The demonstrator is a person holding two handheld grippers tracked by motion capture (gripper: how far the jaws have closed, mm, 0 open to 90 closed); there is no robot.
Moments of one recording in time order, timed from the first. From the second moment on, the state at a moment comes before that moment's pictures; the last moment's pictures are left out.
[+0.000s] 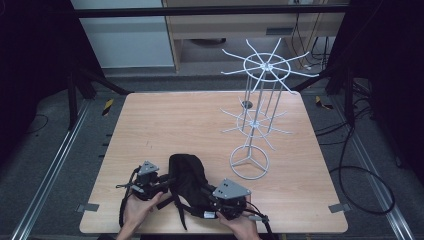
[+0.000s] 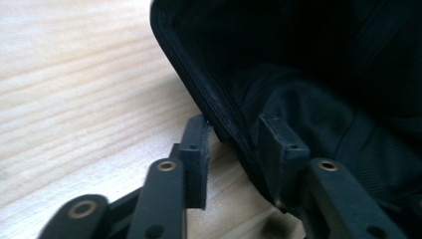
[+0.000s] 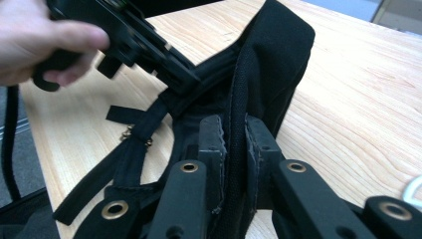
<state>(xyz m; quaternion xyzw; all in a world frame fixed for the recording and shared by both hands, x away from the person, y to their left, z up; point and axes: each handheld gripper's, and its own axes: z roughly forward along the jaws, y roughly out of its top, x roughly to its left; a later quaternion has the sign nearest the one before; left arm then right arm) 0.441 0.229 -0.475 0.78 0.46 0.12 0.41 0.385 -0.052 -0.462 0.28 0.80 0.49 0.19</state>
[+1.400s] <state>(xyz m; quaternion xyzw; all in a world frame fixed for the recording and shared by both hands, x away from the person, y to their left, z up) 0.428 0.177 -0.439 0.75 0.42 0.06 0.51 0.381 -0.040 -0.465 0.26 0.81 0.50 0.15</state>
